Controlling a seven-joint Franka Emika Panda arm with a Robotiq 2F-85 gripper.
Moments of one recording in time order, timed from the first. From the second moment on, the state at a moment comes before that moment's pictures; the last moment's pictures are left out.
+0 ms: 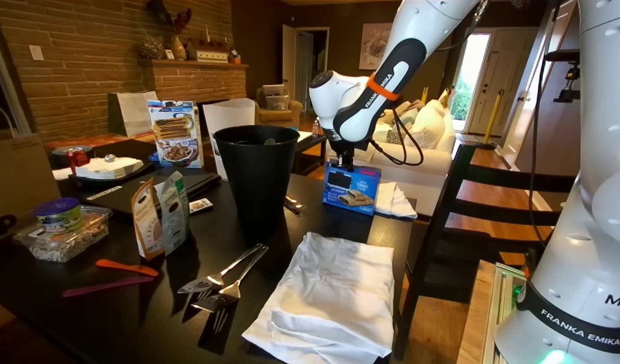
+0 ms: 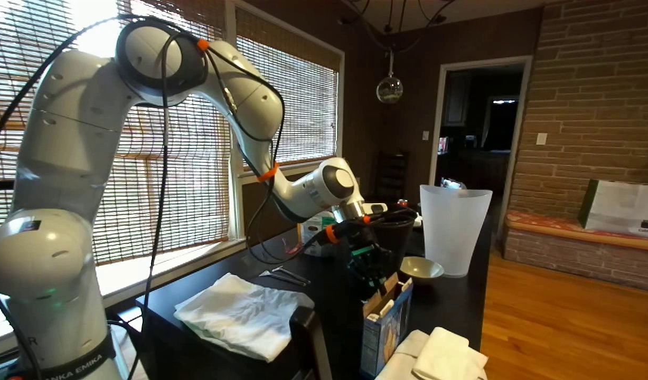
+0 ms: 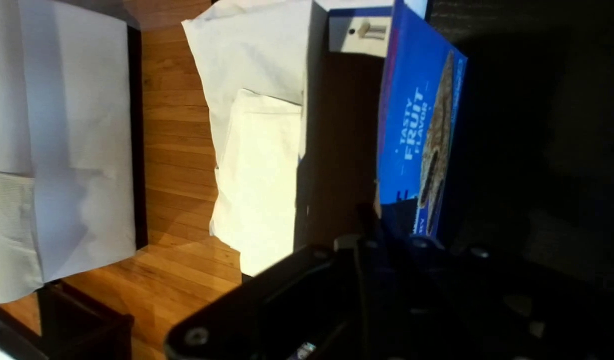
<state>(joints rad) -0.13 0.32 -0.20 -2.07 -0.80 2.39 0.08</state>
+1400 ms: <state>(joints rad) -0.13 0.29 -0.20 -2.09 -0.79 2.39 0.07</state>
